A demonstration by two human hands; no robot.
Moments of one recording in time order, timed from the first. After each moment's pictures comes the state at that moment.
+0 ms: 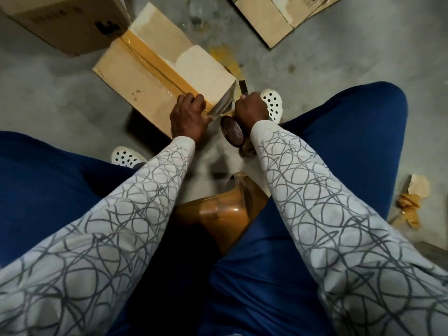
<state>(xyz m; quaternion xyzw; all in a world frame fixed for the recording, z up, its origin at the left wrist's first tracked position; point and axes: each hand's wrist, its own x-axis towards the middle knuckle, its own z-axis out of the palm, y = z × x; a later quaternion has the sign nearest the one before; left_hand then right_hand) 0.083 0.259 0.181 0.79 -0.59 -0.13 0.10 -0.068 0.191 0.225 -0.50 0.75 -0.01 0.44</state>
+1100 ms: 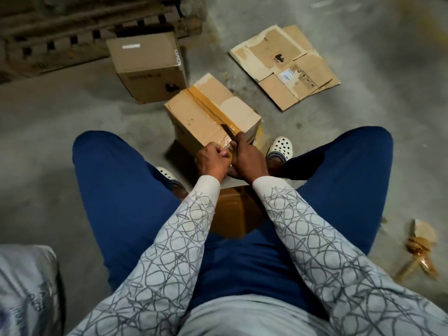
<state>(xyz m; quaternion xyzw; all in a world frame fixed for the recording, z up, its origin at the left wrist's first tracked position) 0.065 0.398 0.329 0.86 -0.33 -0.27 0.26 -0.034 0.360 0.325 -0.79 0.53 -0.09 0.30</state>
